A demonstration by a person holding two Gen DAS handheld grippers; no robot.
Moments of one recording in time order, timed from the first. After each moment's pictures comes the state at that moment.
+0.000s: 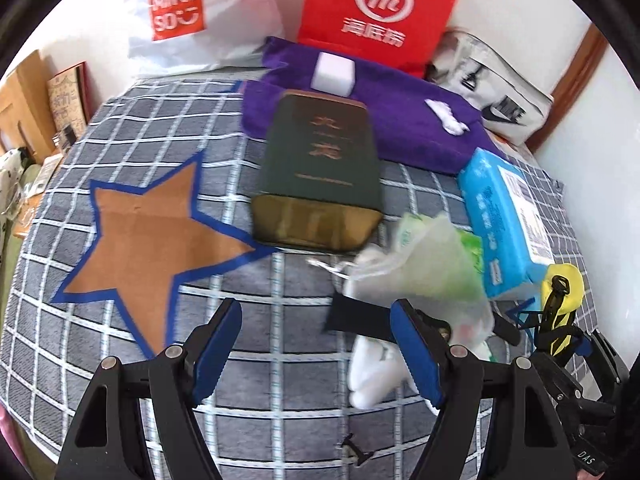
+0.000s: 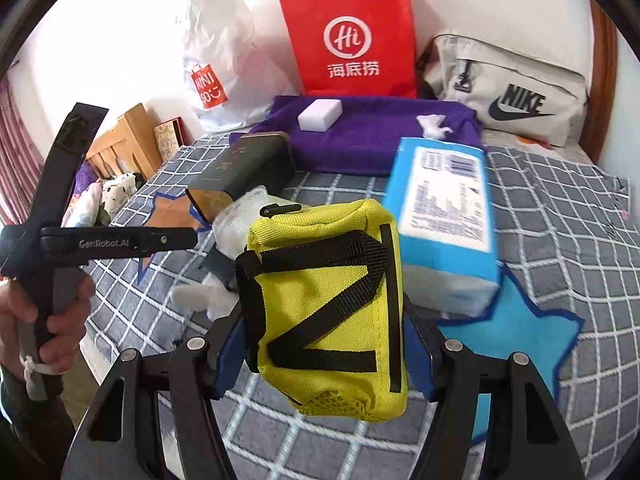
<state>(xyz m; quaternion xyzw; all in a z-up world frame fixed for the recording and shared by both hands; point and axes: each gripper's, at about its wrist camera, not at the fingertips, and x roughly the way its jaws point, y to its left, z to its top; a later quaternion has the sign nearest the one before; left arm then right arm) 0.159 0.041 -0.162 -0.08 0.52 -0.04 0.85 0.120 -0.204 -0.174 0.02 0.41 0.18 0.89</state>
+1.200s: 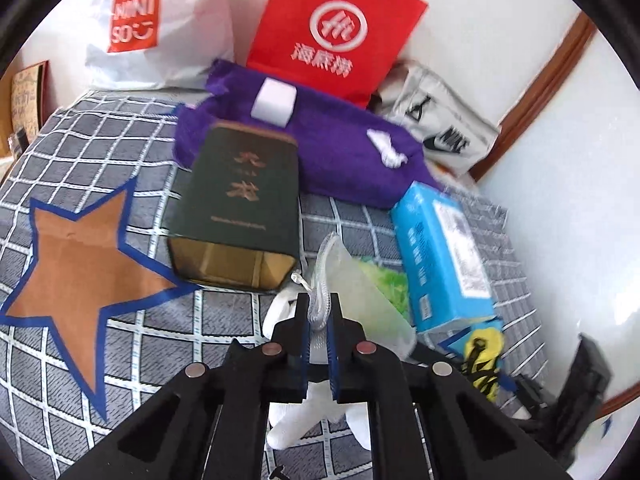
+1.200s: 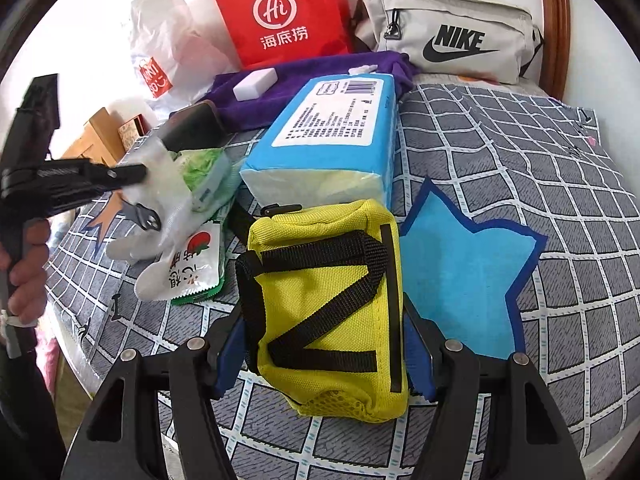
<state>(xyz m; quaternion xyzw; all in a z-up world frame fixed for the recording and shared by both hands) 0.167 0.036 -0.149 -0.16 0.46 -0.13 0.86 0.110 -0.259 -0.216 0.05 0.46 0.14 0.88</state>
